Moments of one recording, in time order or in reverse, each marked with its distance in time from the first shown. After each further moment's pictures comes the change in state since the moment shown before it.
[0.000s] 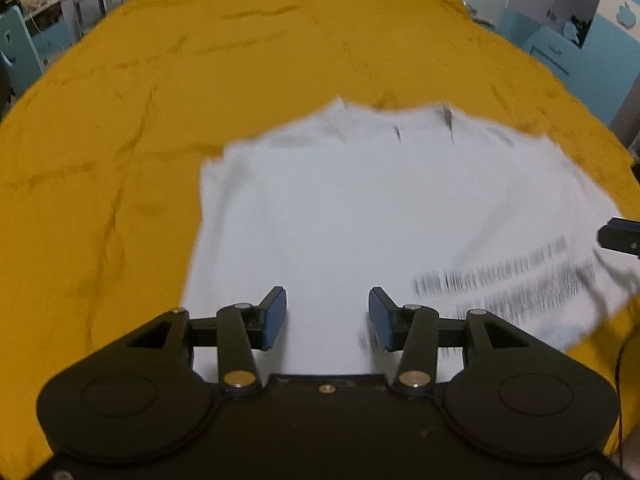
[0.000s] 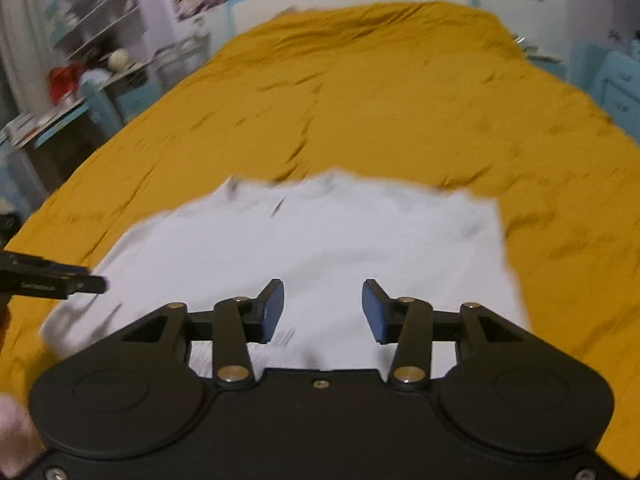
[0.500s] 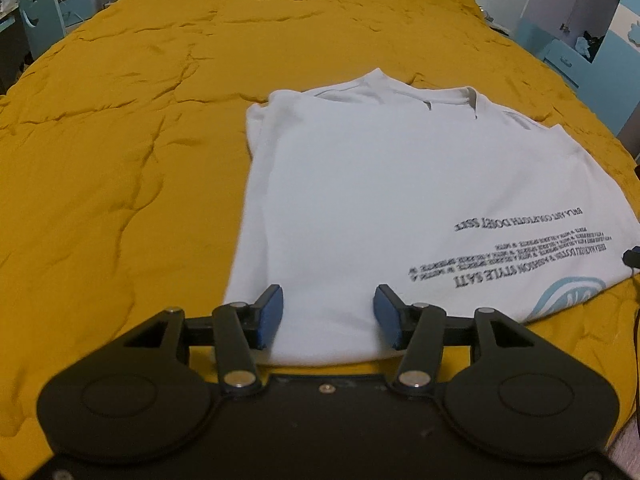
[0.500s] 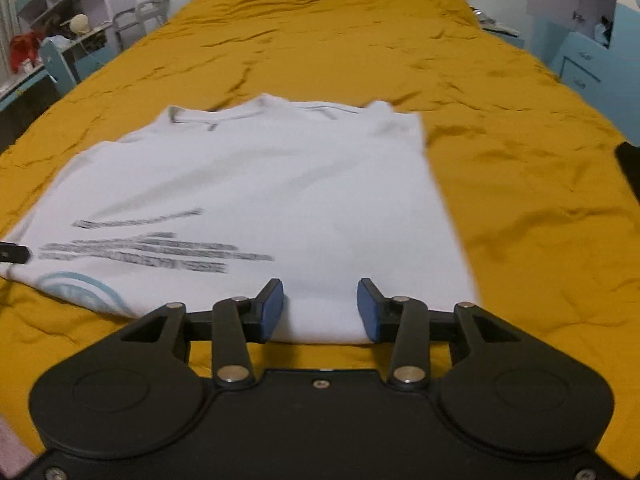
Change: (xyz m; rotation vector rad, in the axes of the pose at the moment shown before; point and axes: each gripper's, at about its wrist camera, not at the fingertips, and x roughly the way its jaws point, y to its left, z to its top) left arm -0.011 0.038 -0.053 -0.076 -0.016 -0.015; right arm -0.016 -0.052 -0.056 0.030 0.057 -0.171
